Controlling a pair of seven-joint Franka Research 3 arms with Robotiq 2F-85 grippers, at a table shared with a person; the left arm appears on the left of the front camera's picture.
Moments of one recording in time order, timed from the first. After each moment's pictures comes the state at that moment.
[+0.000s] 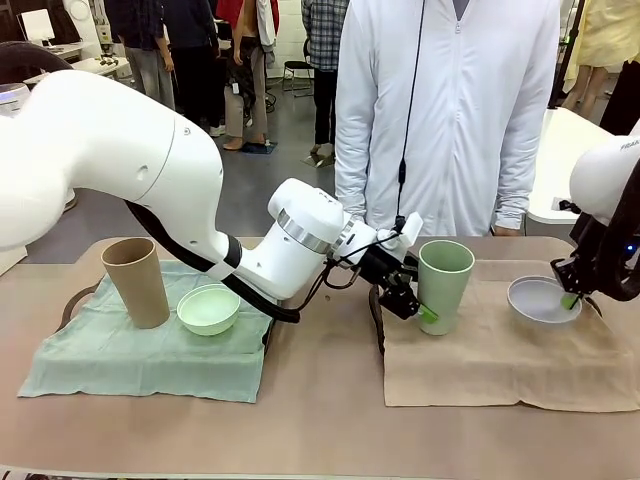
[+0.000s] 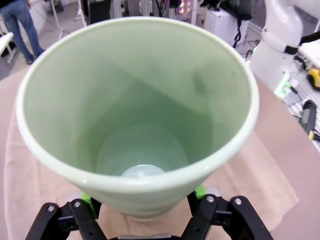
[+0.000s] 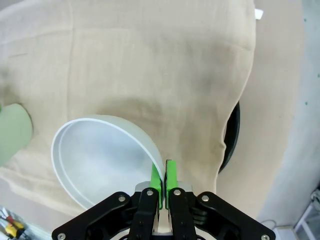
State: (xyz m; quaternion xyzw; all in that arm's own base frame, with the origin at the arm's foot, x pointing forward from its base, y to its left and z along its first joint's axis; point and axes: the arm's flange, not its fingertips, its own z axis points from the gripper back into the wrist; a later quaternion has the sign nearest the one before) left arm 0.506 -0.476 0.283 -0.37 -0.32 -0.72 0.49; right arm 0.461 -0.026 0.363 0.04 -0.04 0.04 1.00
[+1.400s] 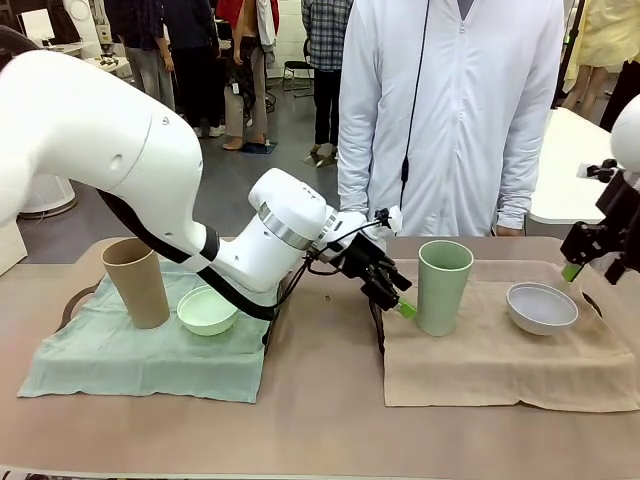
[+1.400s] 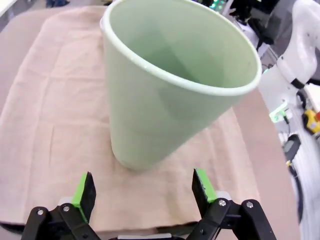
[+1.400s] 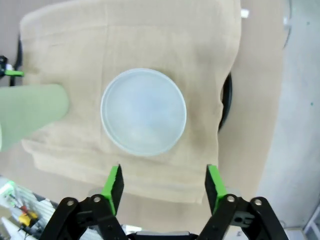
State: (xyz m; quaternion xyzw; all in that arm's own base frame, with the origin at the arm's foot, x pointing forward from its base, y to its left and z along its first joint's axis) left arm 0.503 -0.433 0.302 -0.37 -0.24 -0.63 0.64; right arm 0.419 -0.036 0.441 0.07 -0.06 0.03 1.00
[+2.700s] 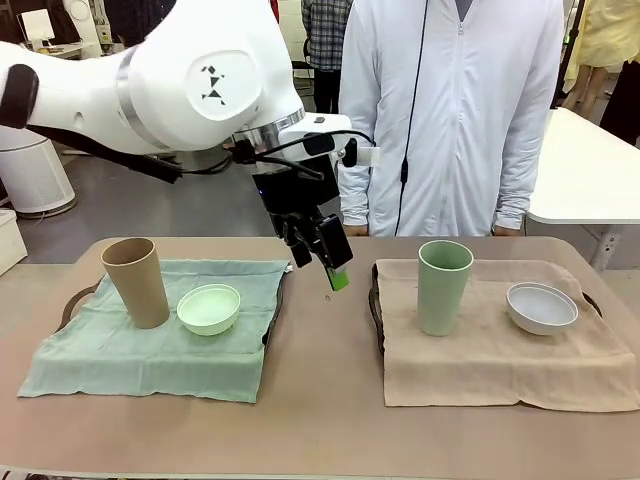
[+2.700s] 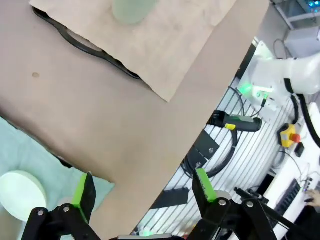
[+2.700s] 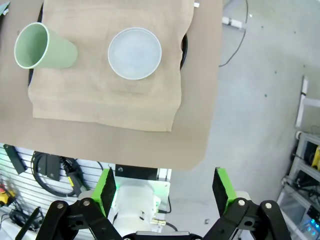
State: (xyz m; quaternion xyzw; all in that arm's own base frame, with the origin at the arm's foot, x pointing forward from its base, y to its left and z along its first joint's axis) left arm 0.353 -0.367 0.507 -0.13 -0.05 -0.45 0.88; right arm 0.302 -0.024 0.599 -0.03 -0.09 0.06 0.99
